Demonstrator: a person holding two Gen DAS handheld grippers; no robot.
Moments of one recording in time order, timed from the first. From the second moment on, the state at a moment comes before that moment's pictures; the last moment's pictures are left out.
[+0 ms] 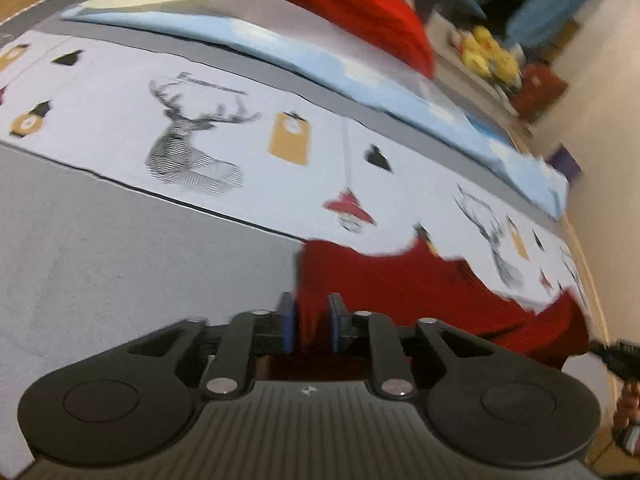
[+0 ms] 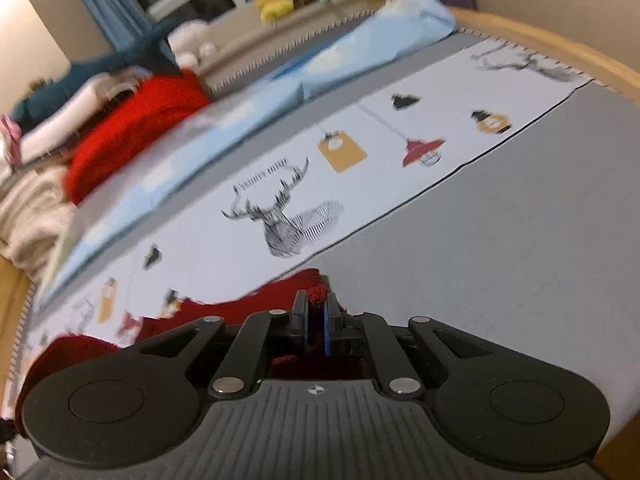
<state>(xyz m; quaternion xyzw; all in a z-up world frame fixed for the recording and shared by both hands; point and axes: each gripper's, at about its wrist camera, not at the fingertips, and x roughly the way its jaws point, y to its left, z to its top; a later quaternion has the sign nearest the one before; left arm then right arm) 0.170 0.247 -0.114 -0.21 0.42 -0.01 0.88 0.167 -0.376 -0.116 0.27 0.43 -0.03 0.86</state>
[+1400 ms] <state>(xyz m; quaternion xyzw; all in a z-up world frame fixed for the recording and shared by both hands) 0.206 0.228 -0.150 -0.20 0.48 -0.01 0.86 0.204 -0.343 -0.176 0.23 0.43 -0.02 0.87</state>
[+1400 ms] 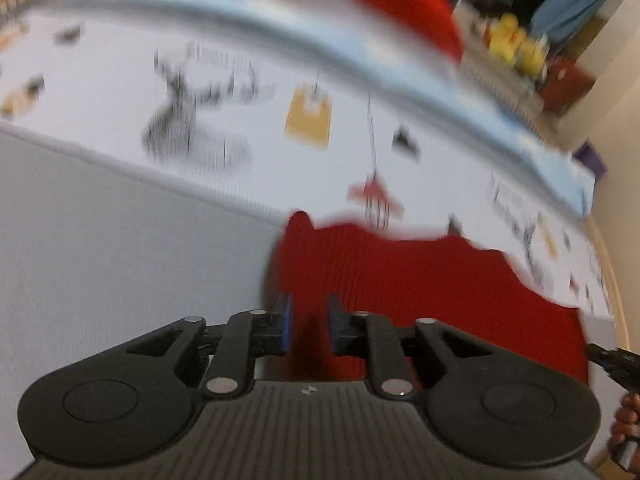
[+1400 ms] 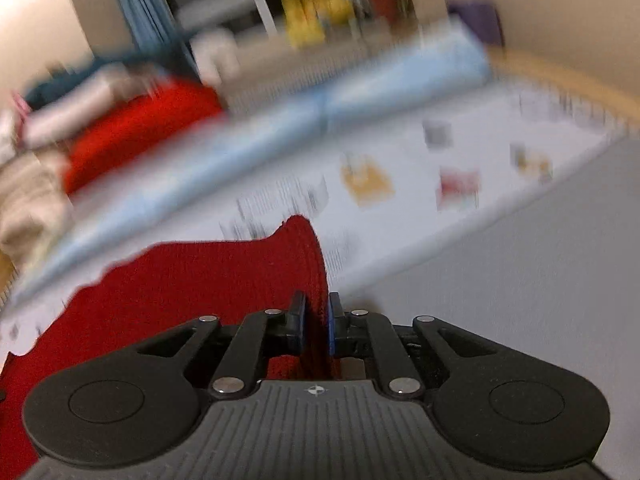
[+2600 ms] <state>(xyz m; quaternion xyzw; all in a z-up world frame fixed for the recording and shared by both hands) 0.091 0.224 -0.134 -0.16 0.52 -0.04 0.84 0.061 -0.360 -0.155 0.27 0.46 0.02 0.84</state>
